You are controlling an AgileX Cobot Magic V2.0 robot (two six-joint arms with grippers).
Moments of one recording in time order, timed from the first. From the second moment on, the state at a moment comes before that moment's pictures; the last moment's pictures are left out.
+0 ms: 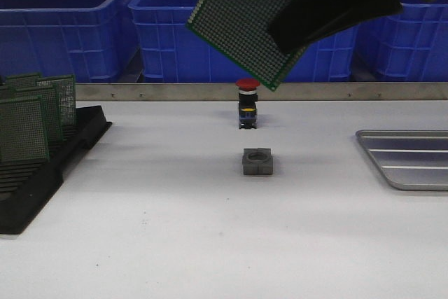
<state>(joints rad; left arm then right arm) -0.50 1.69 -1.52 -0.85 1.22 1.38 0.26 1.32 -0.88 1.07 0.90 -1.46</state>
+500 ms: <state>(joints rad) -0.48 1.69 -1.58 -0.78 1.22 1.38 -0.06 1.49 -0.88 0.92 0.79 -1.04</state>
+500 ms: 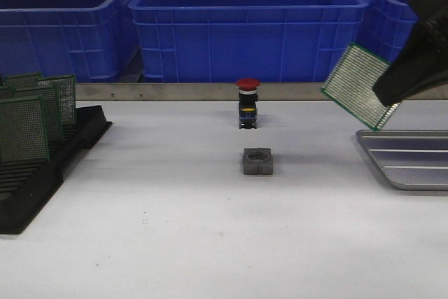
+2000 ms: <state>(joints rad) -0.35 1.69 -1.59 -0.36 1.23 1.38 -0.14 1.54 -0.89 0.89 0.40 -0.99</state>
